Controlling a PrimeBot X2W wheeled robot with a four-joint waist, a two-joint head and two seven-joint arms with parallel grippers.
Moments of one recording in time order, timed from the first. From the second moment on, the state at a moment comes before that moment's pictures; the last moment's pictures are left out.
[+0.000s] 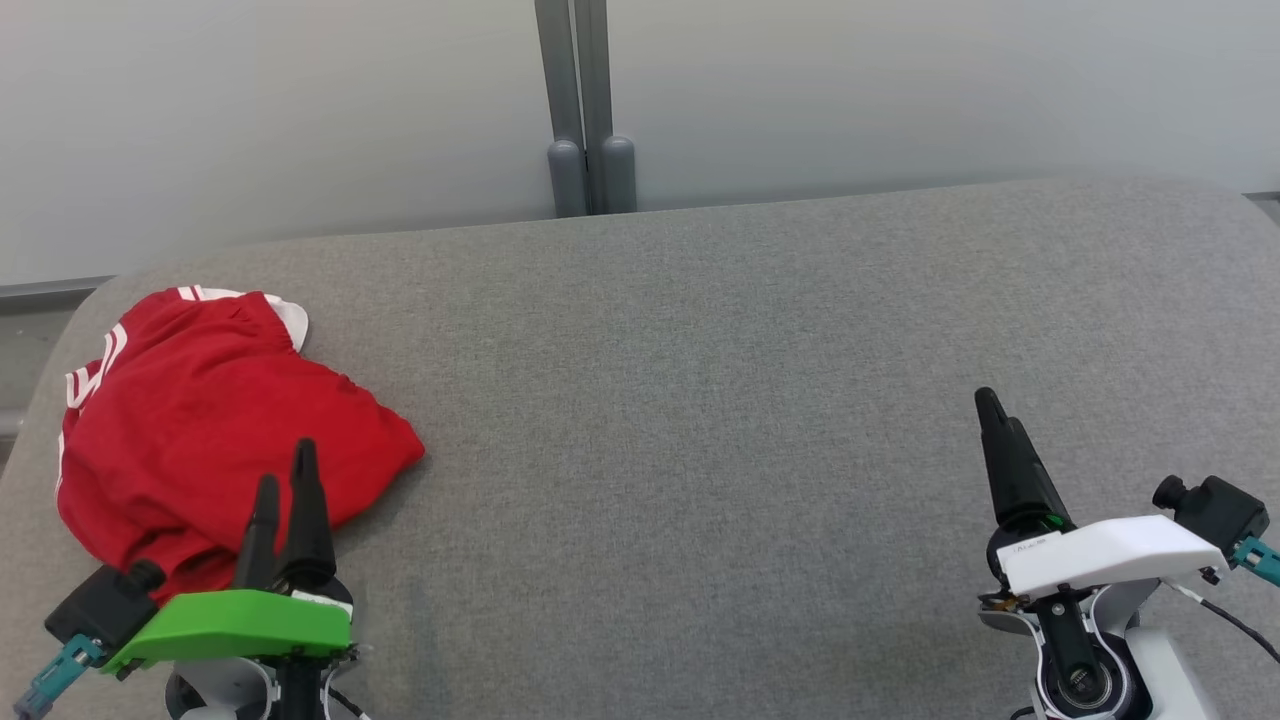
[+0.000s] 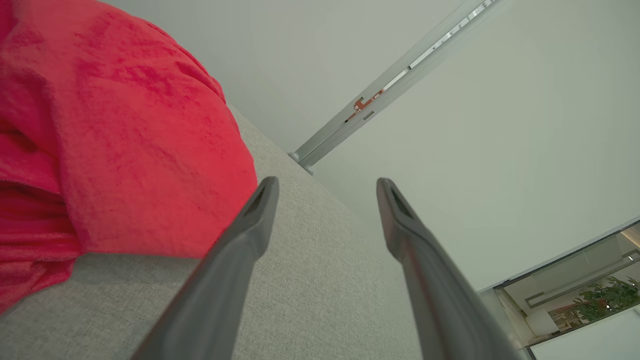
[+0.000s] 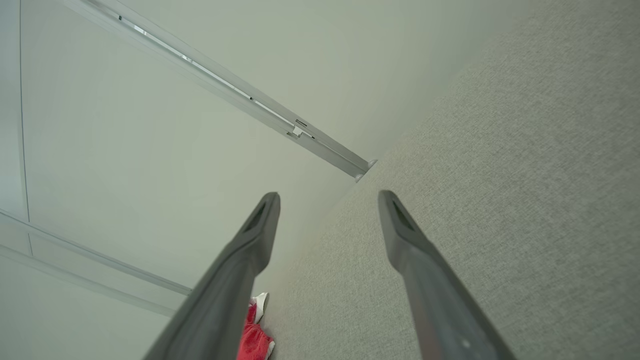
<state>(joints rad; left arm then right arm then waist) -0.06 0.04 0.03 0.18 -0.95 -0.10 -0.07 -0.09 -0.05 0.03 0.14 1.04 0.13 -0.07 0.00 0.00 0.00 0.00</state>
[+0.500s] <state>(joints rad) -0.06 0.05 -0.01 0.15 -0.64 -0.06 -0.12 -0.10 -0.06 0.06 0.14 0.69 0.13 -0.12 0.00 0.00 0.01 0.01</state>
